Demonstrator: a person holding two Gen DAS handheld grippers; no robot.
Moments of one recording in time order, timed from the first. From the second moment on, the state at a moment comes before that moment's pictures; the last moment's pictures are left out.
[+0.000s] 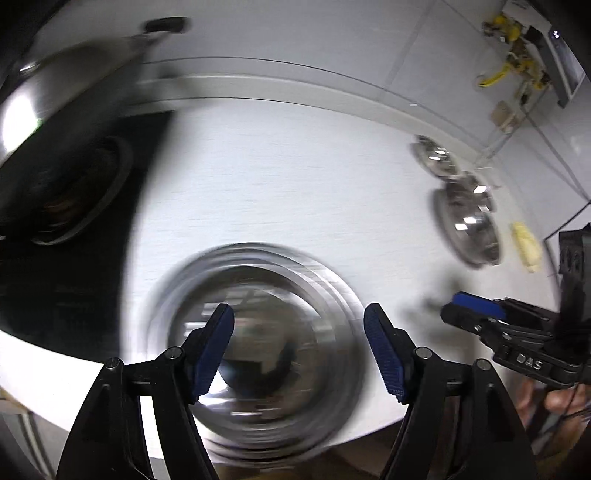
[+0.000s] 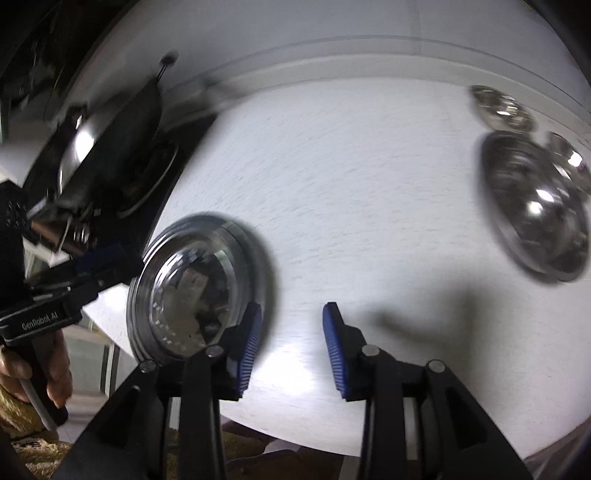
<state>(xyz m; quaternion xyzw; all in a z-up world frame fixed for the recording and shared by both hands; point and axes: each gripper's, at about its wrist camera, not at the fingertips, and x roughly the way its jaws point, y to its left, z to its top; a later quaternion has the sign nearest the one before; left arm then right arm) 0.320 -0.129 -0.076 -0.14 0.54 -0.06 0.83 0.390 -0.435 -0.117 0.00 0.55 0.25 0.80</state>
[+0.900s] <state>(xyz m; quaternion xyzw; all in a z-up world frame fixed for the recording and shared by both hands) 0.533 -0.355 -0.173 -0.11 0.61 -0.06 0.78 0.571 -0.664 -0.186 0.11 0.60 0.13 0.78</state>
